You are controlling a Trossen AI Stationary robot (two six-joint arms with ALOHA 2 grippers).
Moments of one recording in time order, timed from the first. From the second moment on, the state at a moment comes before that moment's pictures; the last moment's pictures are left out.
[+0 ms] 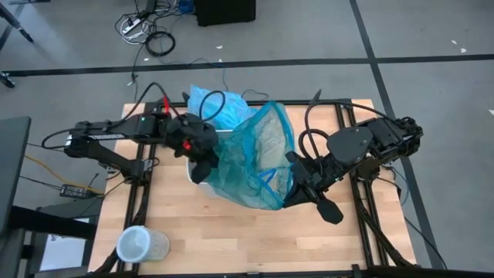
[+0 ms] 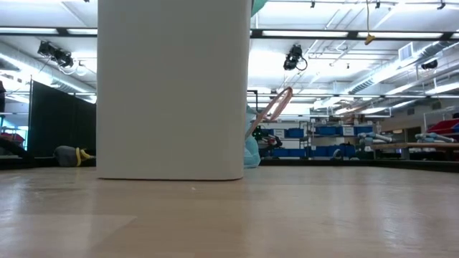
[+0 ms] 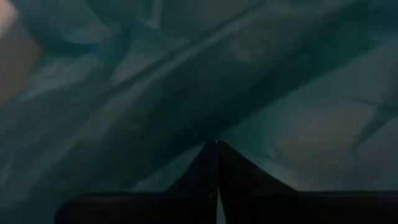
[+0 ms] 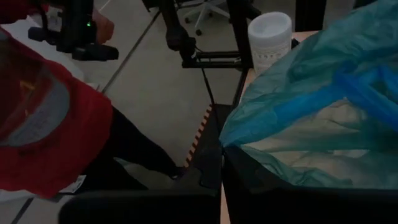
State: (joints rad) left arm -0.02 1.29 1.47 -0.87 0.18 -0.38; right arm 0.43 1.64 2.23 -0.94 -0.12 0.33
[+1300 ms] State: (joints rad) left arm -0.03 1.32 1.78 -1.38 0.06 -0.48; right arm 0.38 1.63 2.23 -1.00 -0.04 0.19
